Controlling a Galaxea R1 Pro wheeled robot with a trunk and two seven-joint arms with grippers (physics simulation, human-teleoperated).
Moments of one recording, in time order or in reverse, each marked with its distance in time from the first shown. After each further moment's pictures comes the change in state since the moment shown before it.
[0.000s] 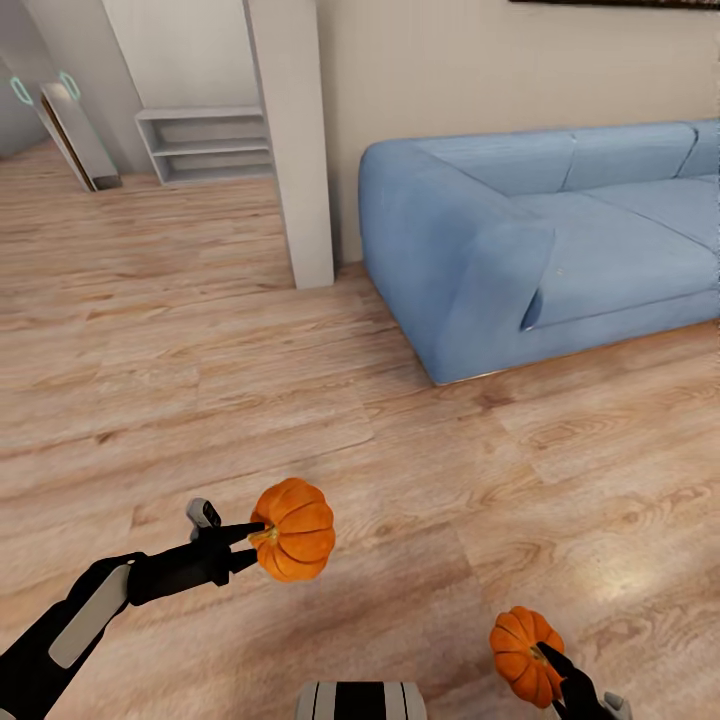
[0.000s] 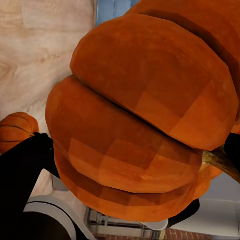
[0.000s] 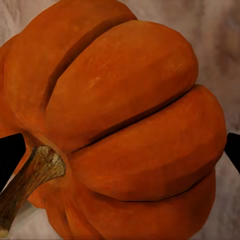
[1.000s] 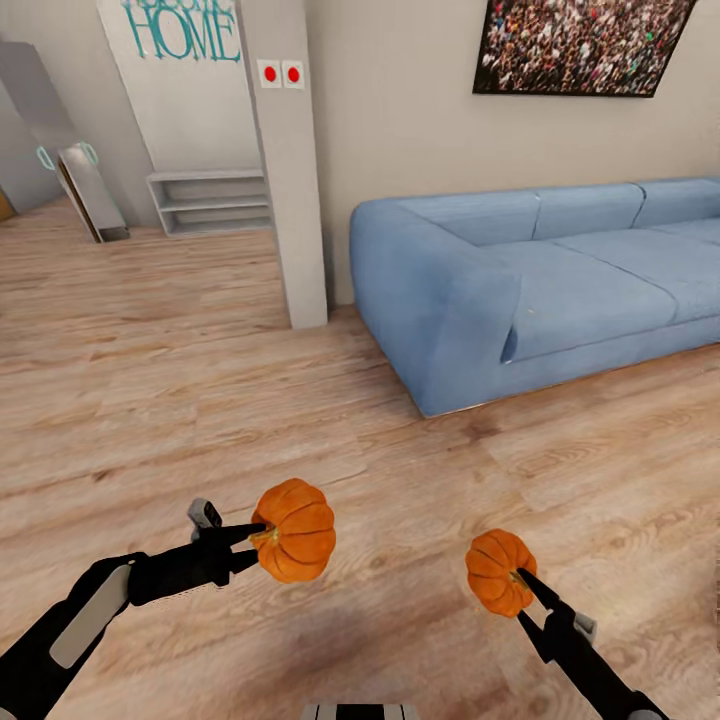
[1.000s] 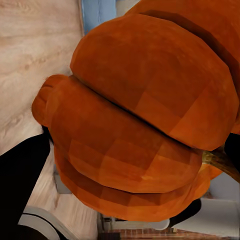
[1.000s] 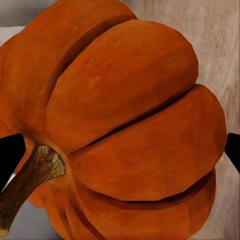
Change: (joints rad) left arm 0.000 -0.002 0.000 0.000 -0.005 0.000 0.003; right arm 0.000 -0.003 -0.005 -0.242 -0.009 0.174 0.263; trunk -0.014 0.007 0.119
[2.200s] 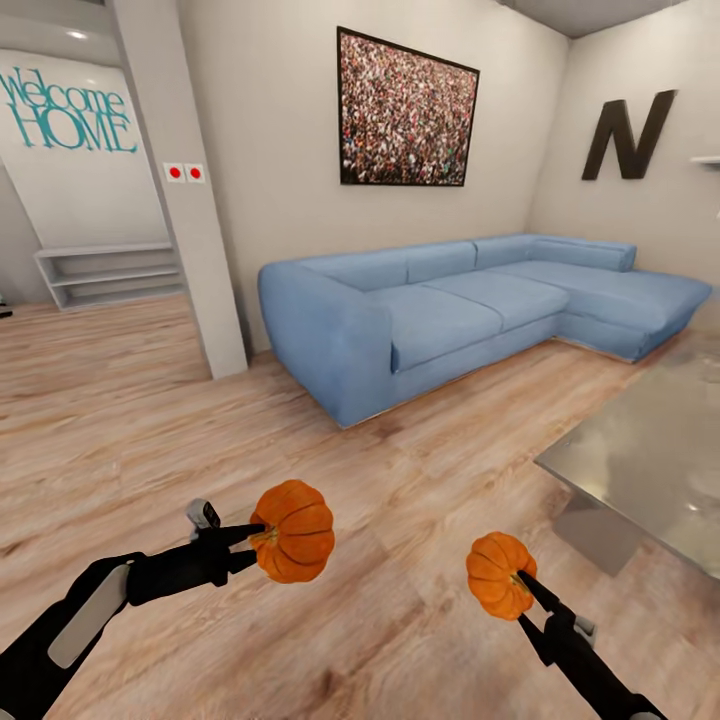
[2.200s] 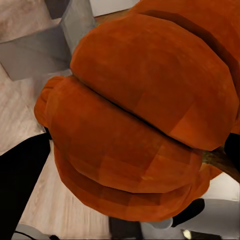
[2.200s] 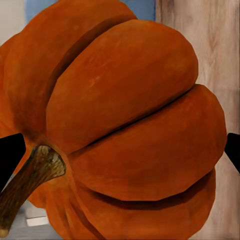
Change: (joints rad) left arm 0.000 0.005 0.003 0.000 -0.009 -0.003 0.001; right arm 0.000 0.001 -0.003 0.010 0.007 -0.004 -0.007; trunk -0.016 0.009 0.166
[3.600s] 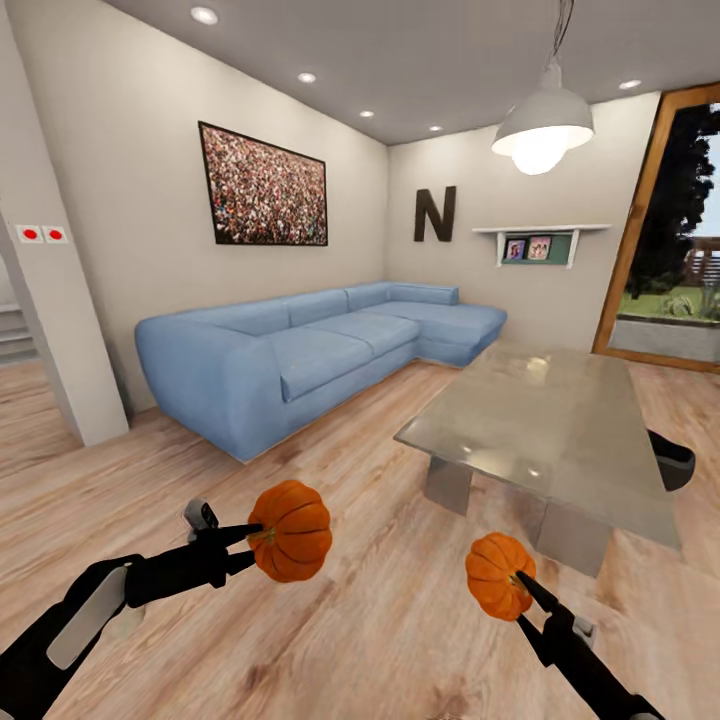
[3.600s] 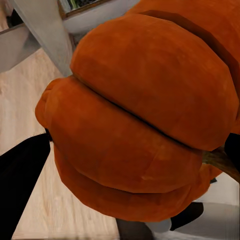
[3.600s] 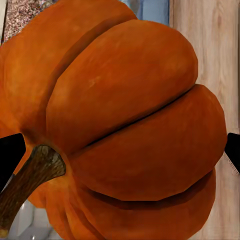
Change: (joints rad) left arm 0.000 0.000 0.006 0.021 0.007 0.004 0.000; right arm 0.000 0.003 0.000 0.002 0.001 -0.001 0.000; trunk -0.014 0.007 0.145
